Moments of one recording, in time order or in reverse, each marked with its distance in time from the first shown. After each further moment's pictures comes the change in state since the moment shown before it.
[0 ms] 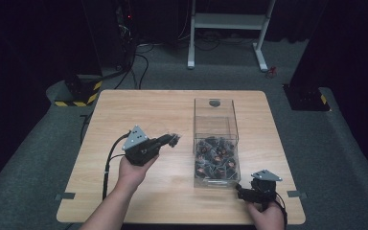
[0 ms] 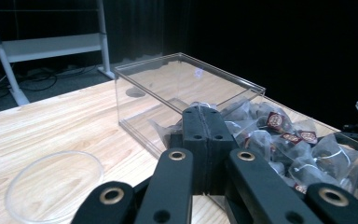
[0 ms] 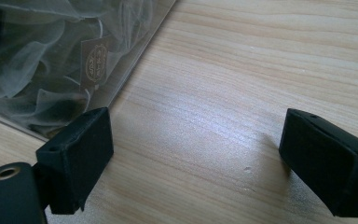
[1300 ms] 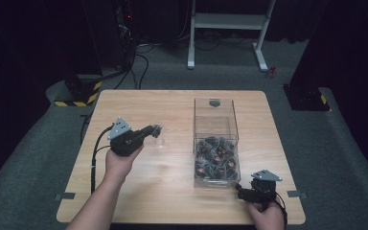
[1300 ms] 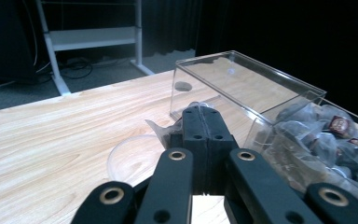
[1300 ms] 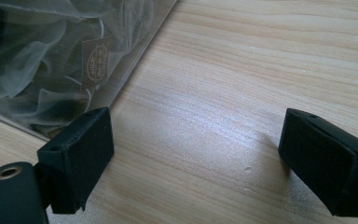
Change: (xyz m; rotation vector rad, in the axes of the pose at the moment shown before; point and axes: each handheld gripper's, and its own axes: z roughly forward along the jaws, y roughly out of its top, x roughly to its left) left arm 0.049 -0.002 -0.014 0.022 0.124 -0.054; right arm 0.000 0.000 0.000 0.001 0.004 -0.001
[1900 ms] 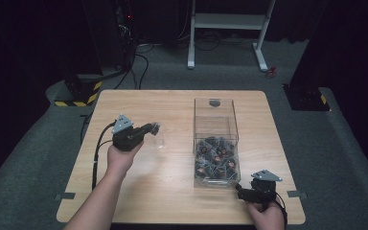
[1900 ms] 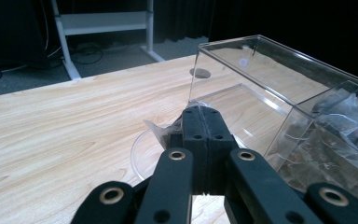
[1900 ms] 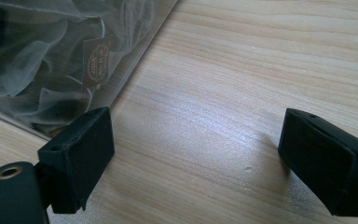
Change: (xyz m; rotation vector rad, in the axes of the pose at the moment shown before) left arm 0.016 -0.007 0.020 0.055 0.038 -0.018; right arm 0.000 0.000 0.000 0.000 0.001 -0.001
